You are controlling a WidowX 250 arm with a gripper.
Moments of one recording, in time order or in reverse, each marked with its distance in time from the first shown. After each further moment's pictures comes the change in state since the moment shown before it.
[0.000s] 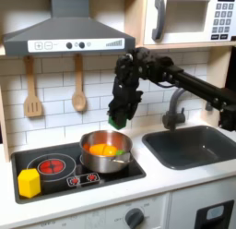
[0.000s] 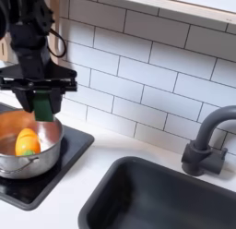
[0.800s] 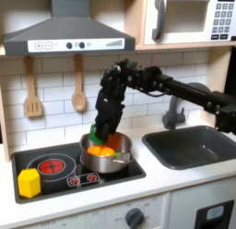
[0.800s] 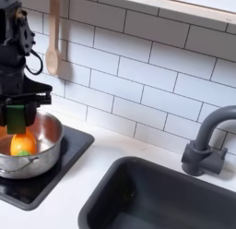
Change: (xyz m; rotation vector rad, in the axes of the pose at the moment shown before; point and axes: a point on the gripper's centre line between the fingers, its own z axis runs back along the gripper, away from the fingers) arm -0.001 0.052 -0.016 0.148 -0.002 0.197
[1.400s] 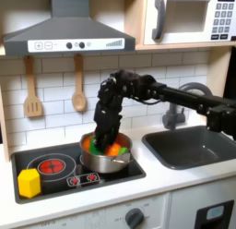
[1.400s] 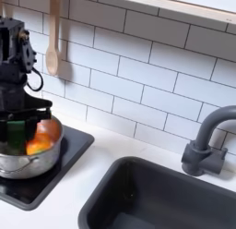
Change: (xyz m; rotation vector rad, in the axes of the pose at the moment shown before) arm -0.009 0.002 -0.032 0.031 0.072 0.052
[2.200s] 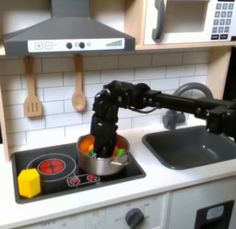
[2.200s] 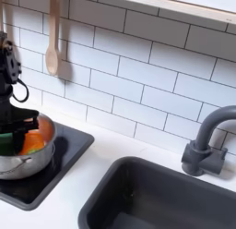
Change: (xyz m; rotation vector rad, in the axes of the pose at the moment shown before) arm -0.015 0.016 -0.019 -0.002 0.083 0.106
